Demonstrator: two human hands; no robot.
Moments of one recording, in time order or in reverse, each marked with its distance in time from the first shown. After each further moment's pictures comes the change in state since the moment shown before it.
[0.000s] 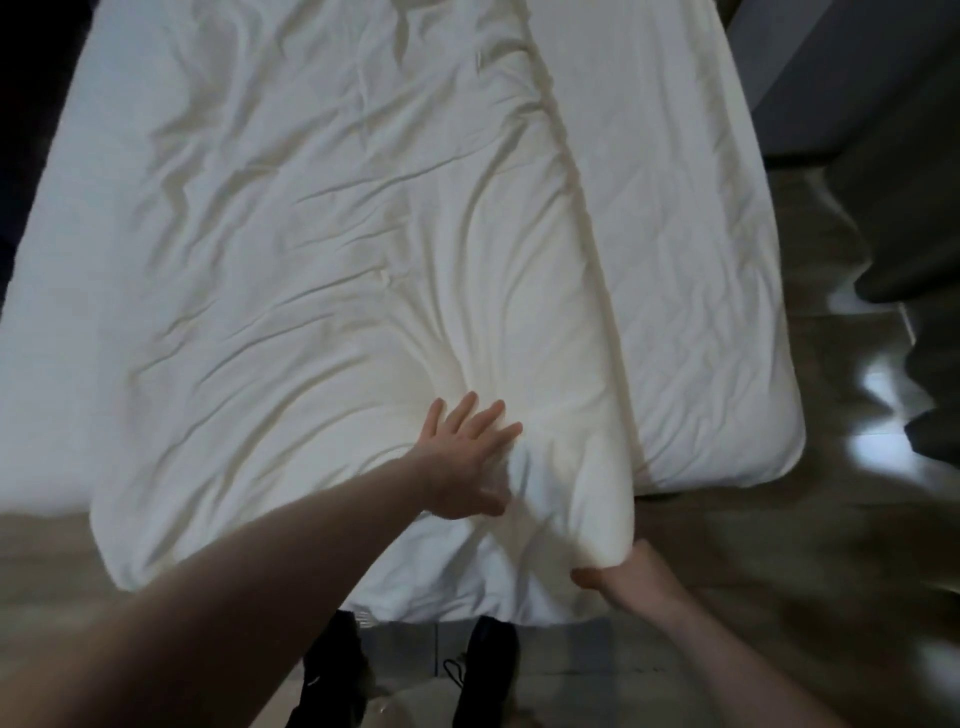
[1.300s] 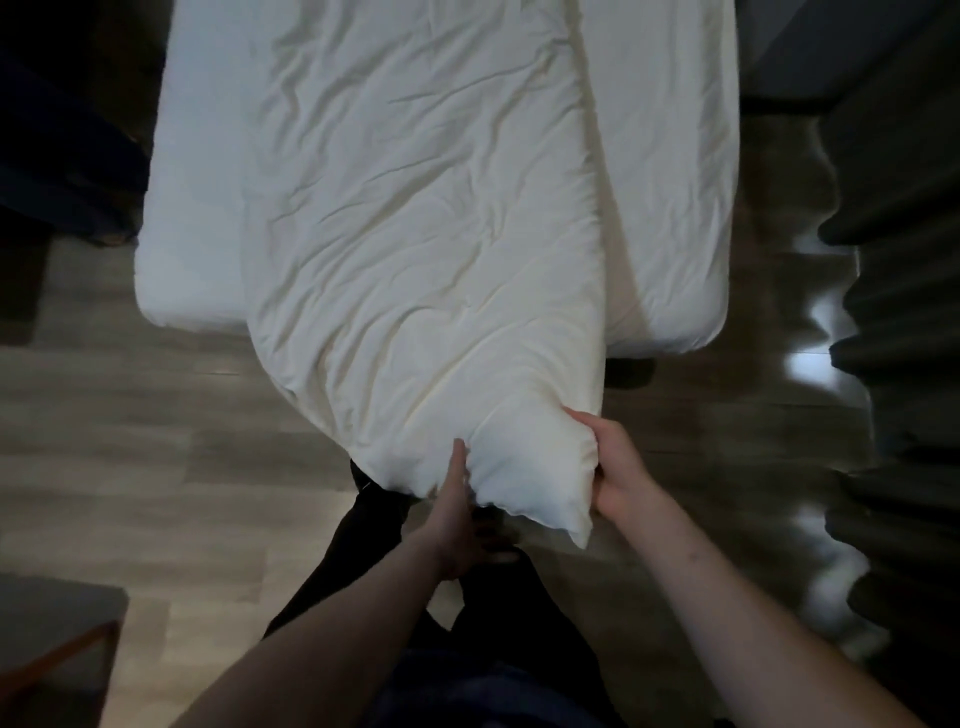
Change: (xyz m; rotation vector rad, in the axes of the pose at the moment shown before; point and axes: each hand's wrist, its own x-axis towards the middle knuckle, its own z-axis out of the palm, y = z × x) left_hand -0.301 0.187 0.061 -2.356 -0.286 -0.783; right_hand -0.304 -0.033 -0.019 1.063 -0.410 0.149
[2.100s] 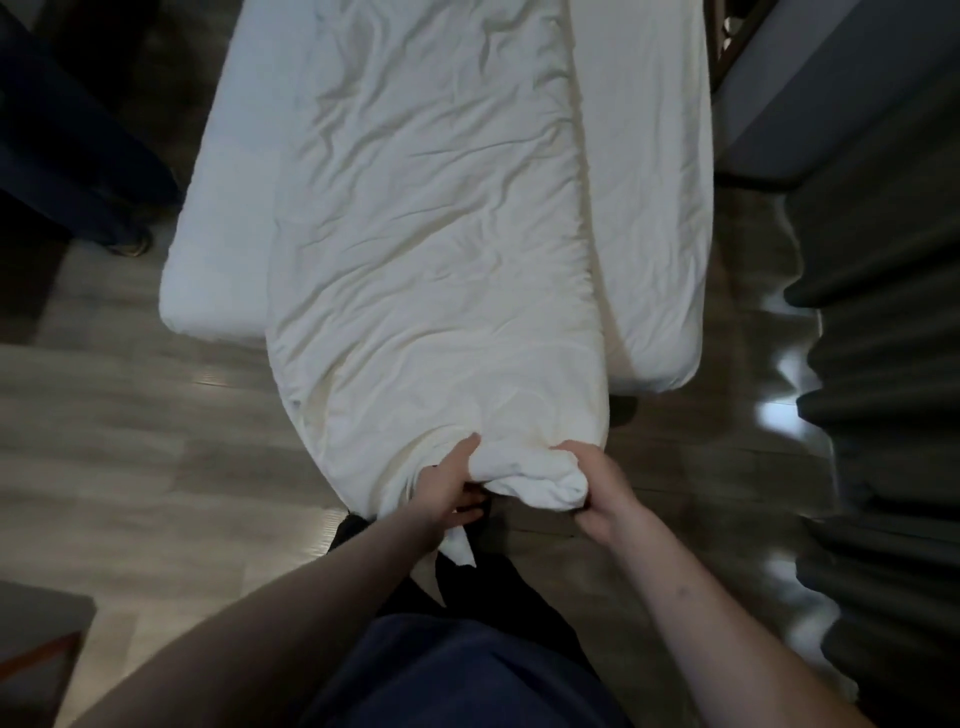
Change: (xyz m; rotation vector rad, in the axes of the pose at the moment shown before) left_hand -0.052 0.030 0.024 0.247 0.322 0.317; right_hand -0.047 0.007 0.016 -0.255 0.202 -0.108
